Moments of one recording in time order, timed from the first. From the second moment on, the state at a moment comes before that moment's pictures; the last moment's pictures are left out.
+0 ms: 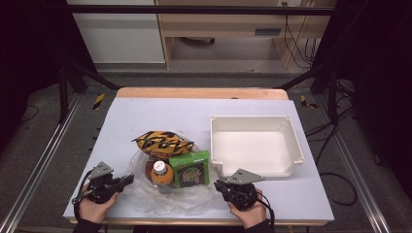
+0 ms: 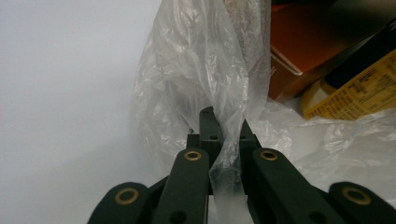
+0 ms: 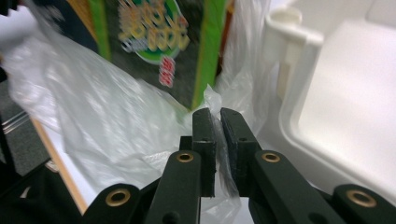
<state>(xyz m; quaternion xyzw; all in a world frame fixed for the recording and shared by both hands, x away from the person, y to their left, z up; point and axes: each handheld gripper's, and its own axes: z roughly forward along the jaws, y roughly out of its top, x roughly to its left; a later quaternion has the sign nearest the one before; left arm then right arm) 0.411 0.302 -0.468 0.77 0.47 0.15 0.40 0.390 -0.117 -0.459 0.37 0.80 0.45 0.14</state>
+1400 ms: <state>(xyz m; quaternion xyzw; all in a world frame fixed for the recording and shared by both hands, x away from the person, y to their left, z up) 0.406 0.305 -0.439 0.72 0.47 0.21 0.48 0.392 -0.131 -0.437 0.35 0.75 0.53 0.19</state>
